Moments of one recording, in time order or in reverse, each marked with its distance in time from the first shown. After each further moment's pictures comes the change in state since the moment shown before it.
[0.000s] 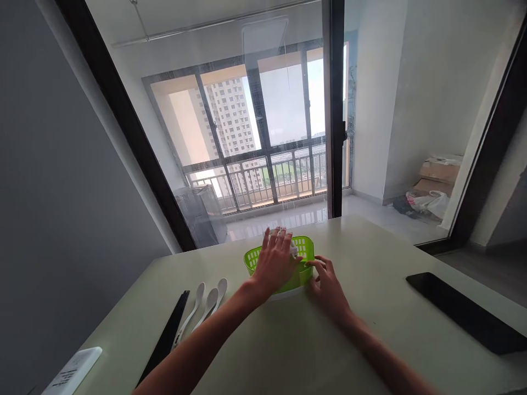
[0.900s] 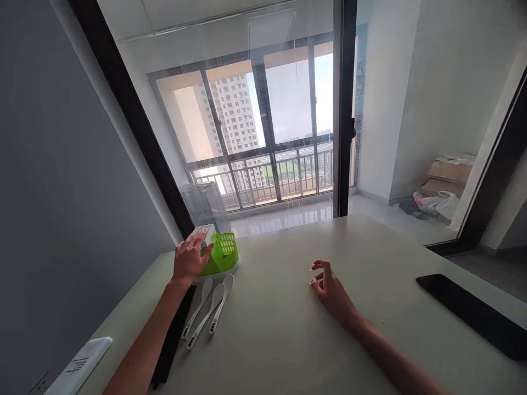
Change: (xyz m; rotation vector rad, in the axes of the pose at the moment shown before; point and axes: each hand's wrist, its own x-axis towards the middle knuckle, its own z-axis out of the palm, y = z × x) left_hand -0.119 -0.217 -0.045 0.233 0.088 -0.526; right_hand -0.009 0.000 0.004 0.060 -0.126 0.076
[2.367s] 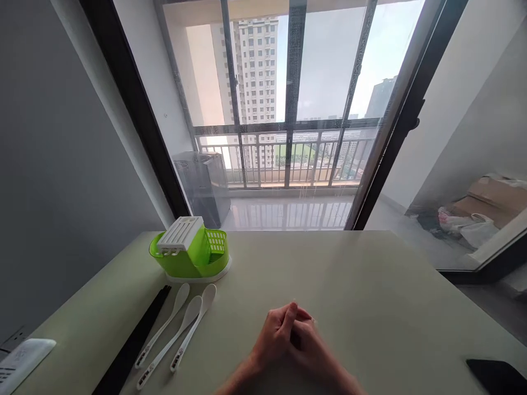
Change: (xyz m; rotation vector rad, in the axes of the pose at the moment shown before) left_hand -0.101 0.247 0.084 -1.544 -0.664 -0.364; right_hand 0.000 -0.026 0.039 0.199 -0.478 -0.181
